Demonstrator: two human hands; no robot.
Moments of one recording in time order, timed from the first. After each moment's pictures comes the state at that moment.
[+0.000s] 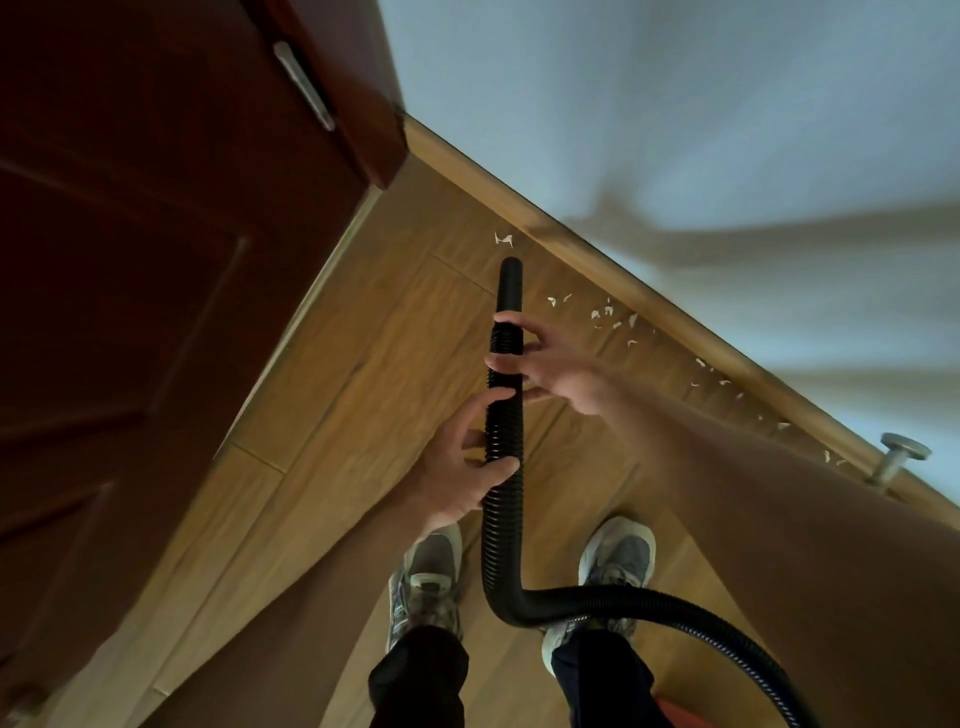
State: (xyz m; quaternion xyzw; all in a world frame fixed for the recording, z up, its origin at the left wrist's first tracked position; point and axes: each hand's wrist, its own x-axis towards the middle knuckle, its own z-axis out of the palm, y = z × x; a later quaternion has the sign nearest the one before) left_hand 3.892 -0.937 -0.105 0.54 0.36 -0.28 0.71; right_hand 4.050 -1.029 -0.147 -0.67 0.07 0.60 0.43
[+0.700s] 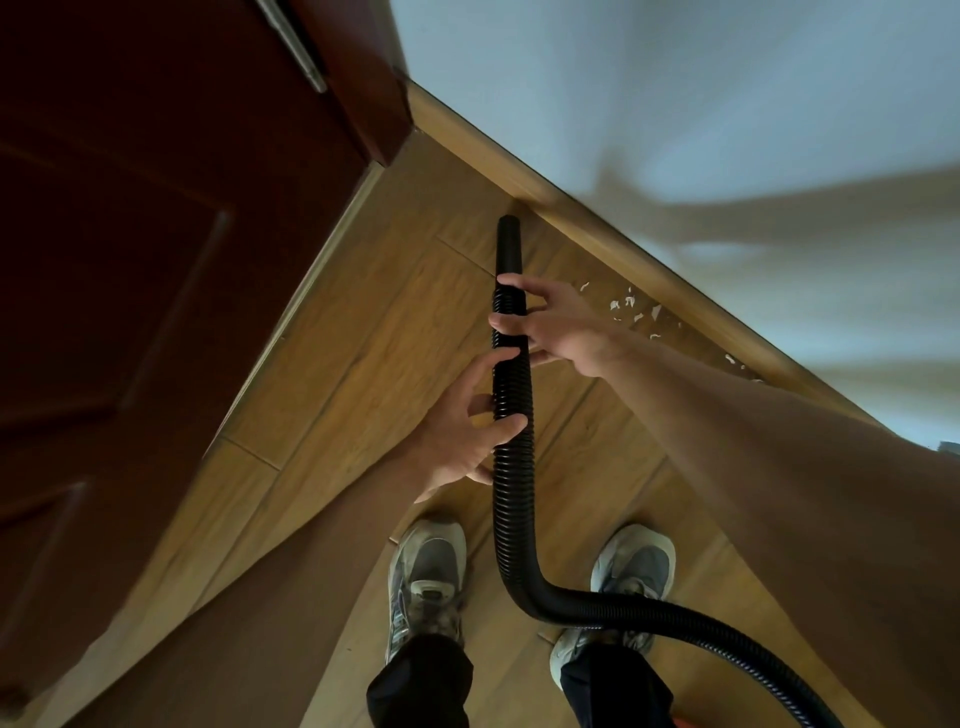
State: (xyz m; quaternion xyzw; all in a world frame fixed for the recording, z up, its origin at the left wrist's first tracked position) left_hand 3.918 -0.923 -0.136 0.53 0.36 -0.30 0.71; right_hand 4.072 -1.010 -0.184 -0.70 0.06 0.57 0.42
